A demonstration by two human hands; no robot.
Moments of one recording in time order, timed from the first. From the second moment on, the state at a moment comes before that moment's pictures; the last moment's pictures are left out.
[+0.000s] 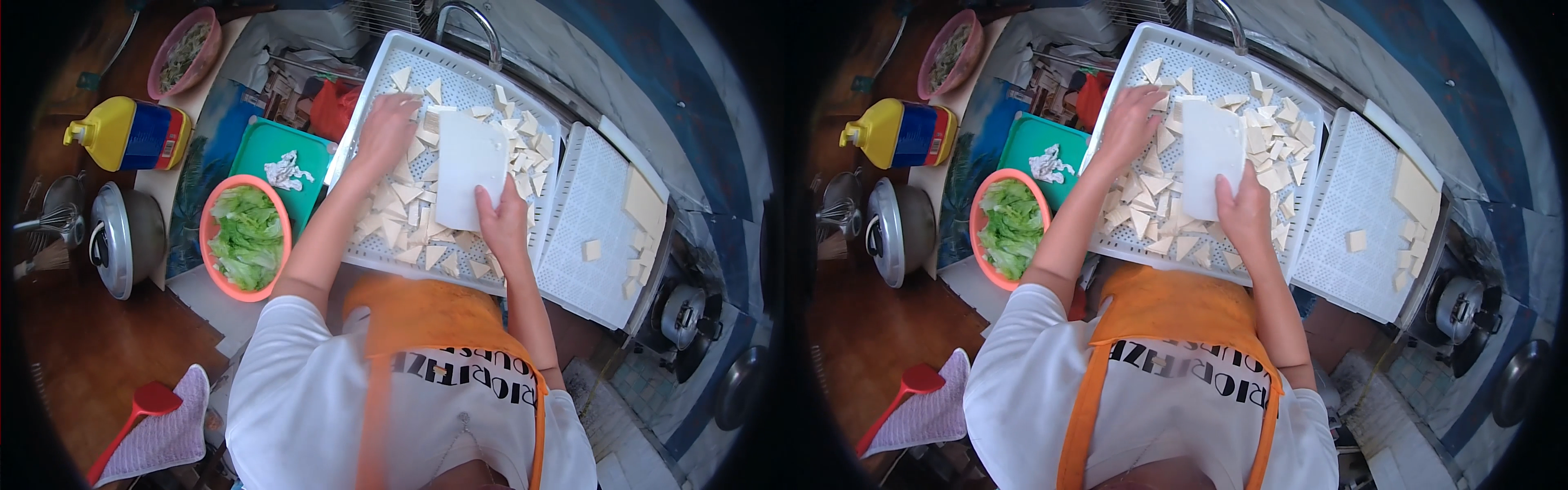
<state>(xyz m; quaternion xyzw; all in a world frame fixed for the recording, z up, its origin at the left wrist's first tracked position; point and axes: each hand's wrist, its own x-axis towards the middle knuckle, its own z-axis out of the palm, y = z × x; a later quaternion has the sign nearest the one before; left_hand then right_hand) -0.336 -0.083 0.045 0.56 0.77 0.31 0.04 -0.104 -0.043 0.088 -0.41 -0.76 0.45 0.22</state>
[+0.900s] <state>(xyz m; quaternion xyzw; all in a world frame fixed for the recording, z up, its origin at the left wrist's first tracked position) -0.294 -0.093 0.028 0.02 0.48 0.74 0.47 -0.131 -0.075 0.119 -0.33 -0.89 0.26 0.19</state>
